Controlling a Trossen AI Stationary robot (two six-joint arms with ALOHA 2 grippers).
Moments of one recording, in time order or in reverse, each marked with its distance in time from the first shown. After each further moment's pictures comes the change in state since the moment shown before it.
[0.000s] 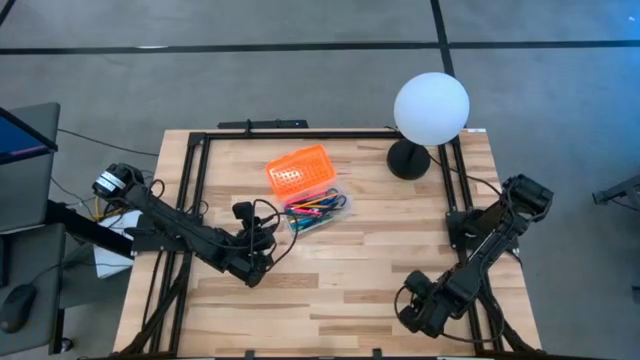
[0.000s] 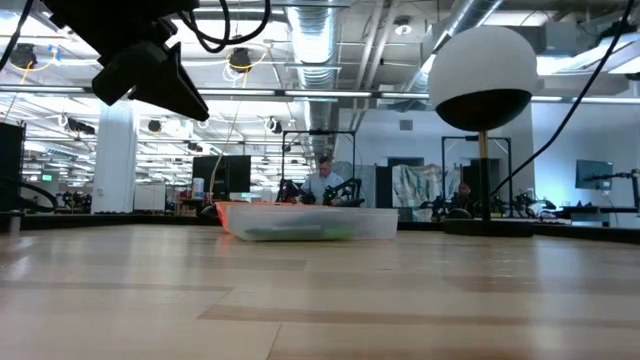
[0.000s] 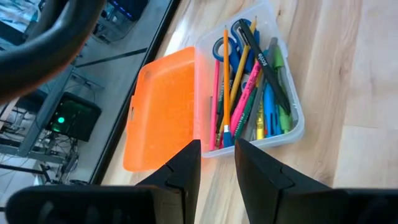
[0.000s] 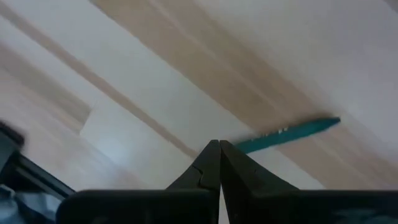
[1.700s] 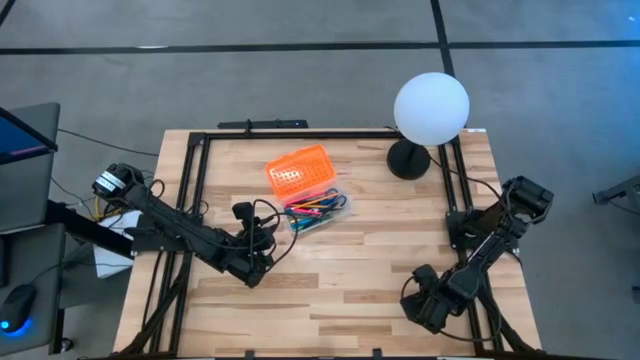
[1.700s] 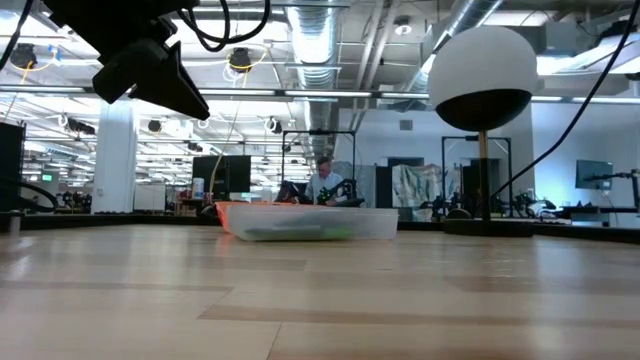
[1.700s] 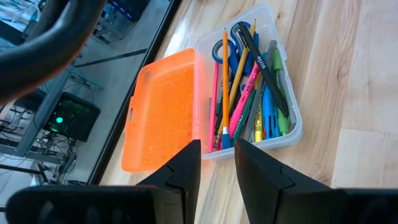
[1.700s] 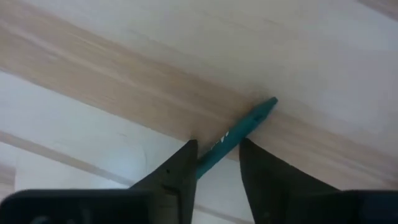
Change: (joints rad) left arm -0.004 -0.001 0.000 0.008 -0.002 -0.004; right arm 0.025 0.025 -0.082 0.015 -0.065 0.288
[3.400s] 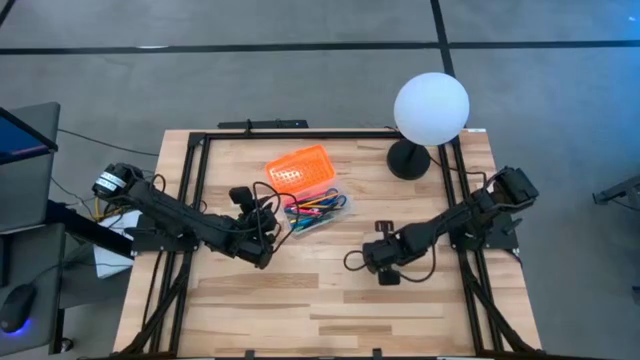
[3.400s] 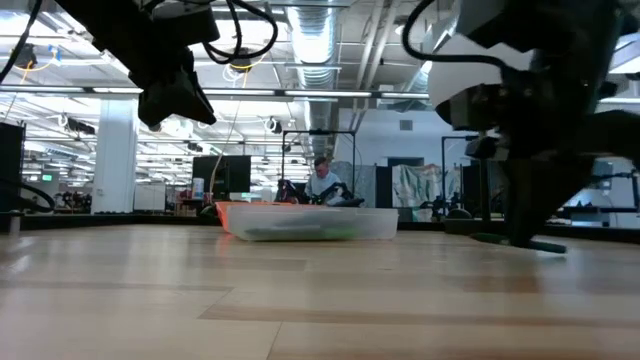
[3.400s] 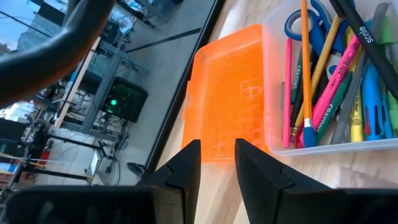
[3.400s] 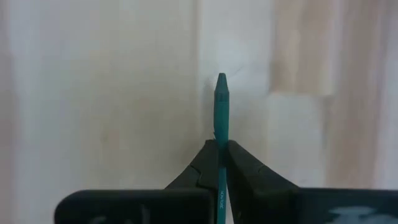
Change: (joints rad) left arm 0.144 0.000 -0.001 -0.088 -0.106 0.051; right arm -0.566 0.009 0.031 0.110 0.258 -1.807
